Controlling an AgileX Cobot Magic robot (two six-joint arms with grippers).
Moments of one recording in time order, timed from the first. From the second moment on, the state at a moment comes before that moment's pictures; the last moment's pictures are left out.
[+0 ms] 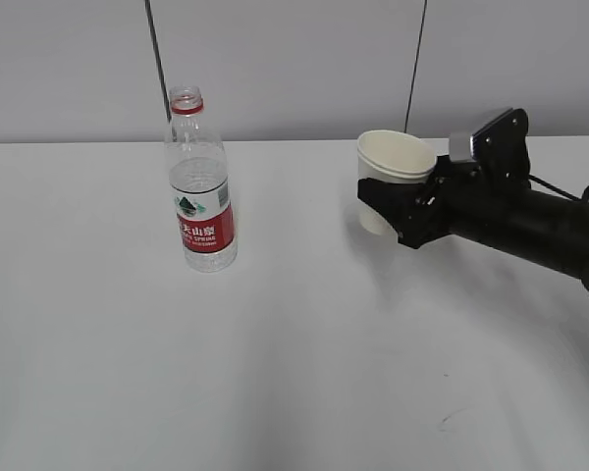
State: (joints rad) left arm 0.01 -0.02 -0.55 0.05 1.08 -0.02; right arm 0.07 1.97 -0.81 -0.73 -1.02 0.33
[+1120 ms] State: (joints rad) left arm 0.01 0.73 -0.57 -0.25 0.33 0.24; right arm 0.07 1.97 -0.81 -0.82 -1.02 0.33
